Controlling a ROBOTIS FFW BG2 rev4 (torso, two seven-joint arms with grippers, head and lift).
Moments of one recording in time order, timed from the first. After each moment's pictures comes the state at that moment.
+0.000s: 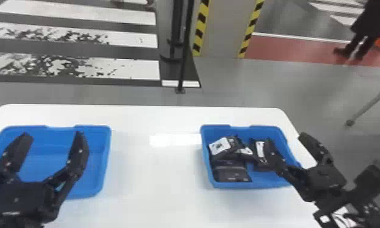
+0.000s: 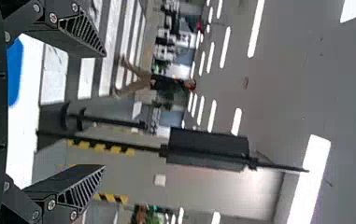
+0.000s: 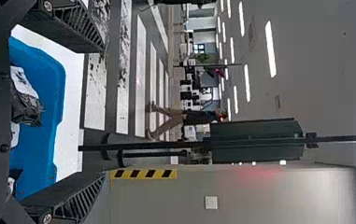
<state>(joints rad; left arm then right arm) 0.60 0.03 -0.05 -2.11 0.11 -0.20 0.00 0.56 -0.17 -0.29 -2.09 -0.32 0.01 0.35</state>
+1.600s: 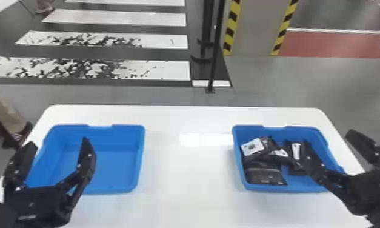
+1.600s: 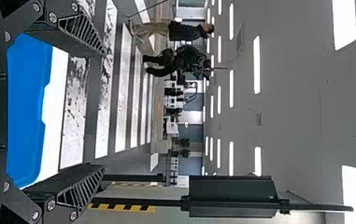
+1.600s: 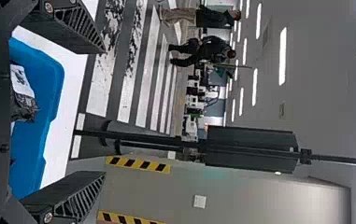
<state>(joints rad) 0.71 0.00 0.02 -2.24 0.01 -0.12 0.10 0.66 -0.15 -0.27 -2.29 -0.18 0.08 0.29</state>
